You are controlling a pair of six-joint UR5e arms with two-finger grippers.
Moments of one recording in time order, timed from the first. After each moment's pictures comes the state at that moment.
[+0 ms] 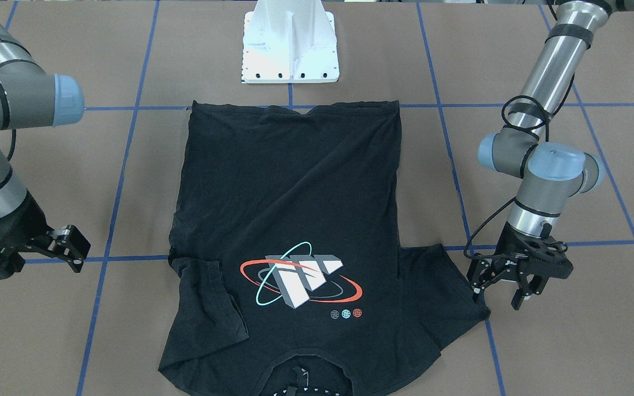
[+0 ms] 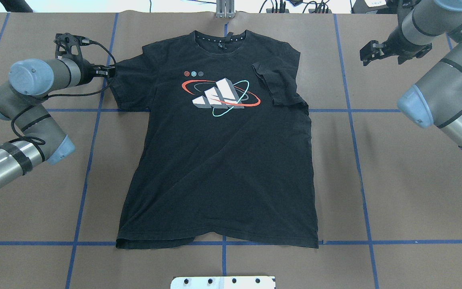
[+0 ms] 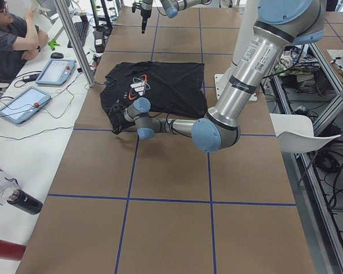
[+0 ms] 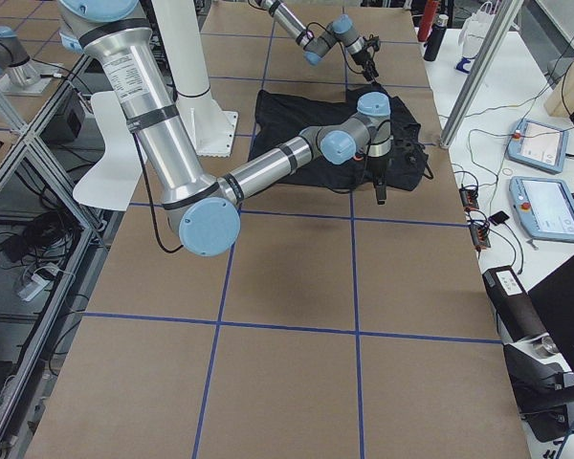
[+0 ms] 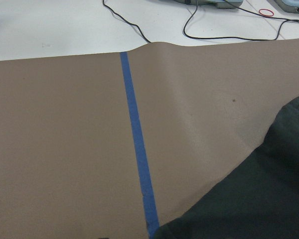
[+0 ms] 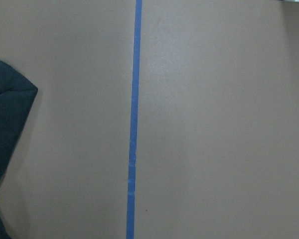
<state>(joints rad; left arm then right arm) -0.85 -2.11 -1.01 -2.72 -1.62 -0.90 1.05 -1.15 1.63 -1.44 1.99 0.75</state>
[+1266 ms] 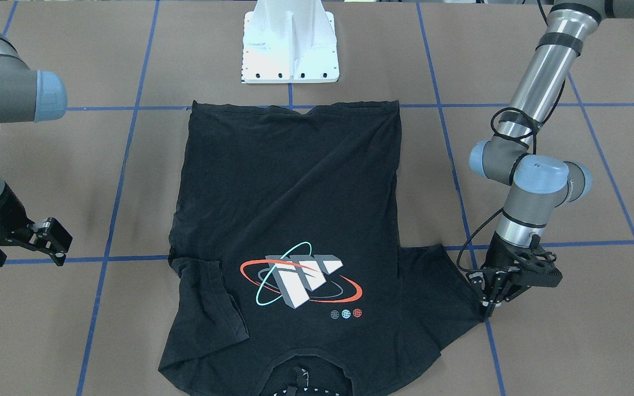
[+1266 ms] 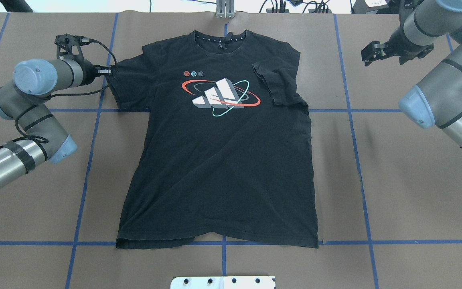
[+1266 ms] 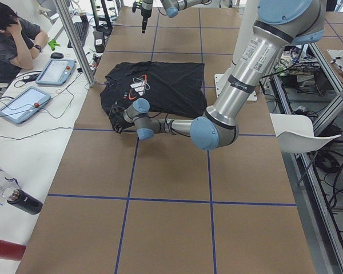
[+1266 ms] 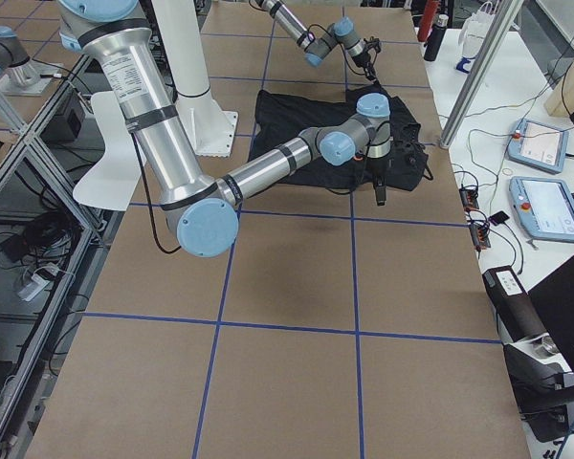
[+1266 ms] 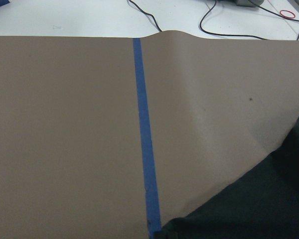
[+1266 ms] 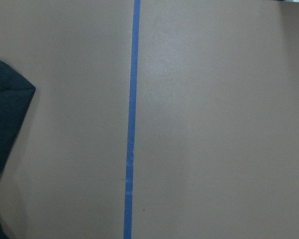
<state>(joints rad) -0.85 -2.12 -0.98 -2.72 -1.63 -1.00 1.05 -1.15 1.63 -1.44 1.99 0.75</state>
